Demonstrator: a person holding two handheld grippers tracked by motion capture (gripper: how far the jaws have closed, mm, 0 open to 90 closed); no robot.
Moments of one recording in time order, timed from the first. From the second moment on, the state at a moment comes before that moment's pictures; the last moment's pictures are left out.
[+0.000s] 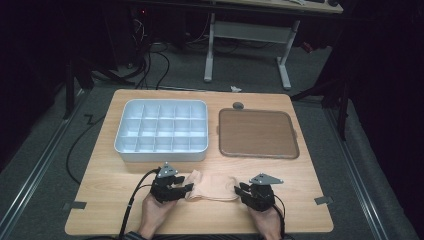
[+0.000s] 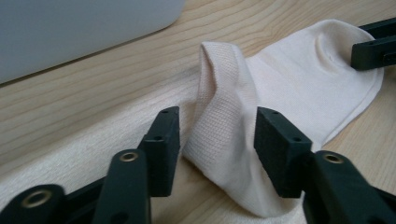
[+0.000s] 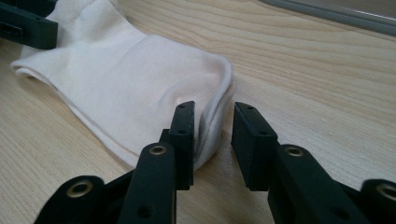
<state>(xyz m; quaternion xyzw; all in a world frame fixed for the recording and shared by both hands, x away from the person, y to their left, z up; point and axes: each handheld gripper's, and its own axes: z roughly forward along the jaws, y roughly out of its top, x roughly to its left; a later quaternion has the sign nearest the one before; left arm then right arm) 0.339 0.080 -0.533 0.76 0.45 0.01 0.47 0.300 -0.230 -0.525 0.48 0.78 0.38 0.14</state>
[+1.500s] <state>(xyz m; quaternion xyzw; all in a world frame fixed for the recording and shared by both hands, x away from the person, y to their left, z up) 0.360 0.088 -0.526 0.81 0.41 0.03 0.41 0.294 -0.150 -0.522 0.42 0.80 0.40 0.13</state>
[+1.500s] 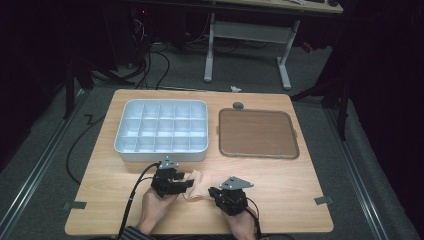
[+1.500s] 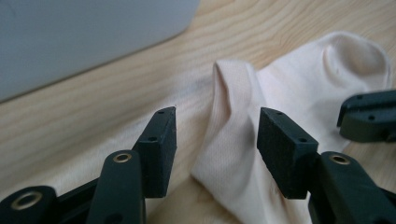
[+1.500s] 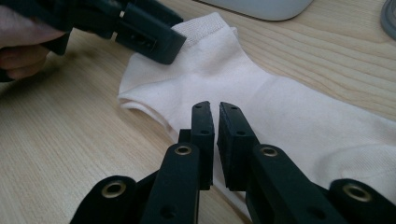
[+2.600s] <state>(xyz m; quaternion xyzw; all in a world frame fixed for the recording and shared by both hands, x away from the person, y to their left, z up) 0.345 0.093 -0.529 0.81 0.41 0.00 0.42 0.298 -0.149 -0.530 0.43 0.81 0.38 0.13</state>
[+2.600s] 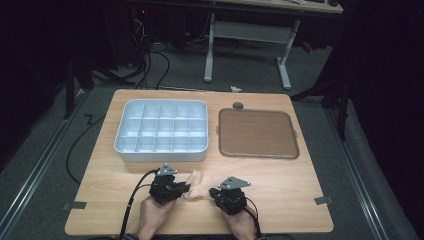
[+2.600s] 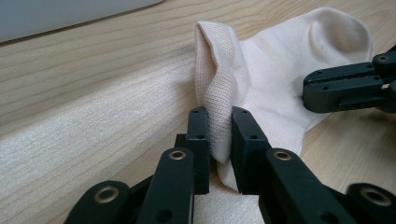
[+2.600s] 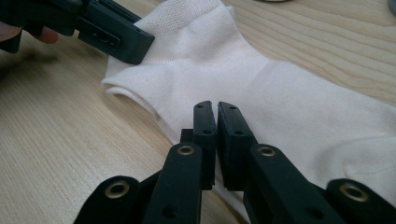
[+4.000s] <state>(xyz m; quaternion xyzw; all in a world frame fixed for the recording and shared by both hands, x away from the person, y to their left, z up) 0.340 0.095 -0.497 0.80 0.37 0.00 0.48 0.310 -0.139 -0.528 0.40 0.83 0.36 0.13</state>
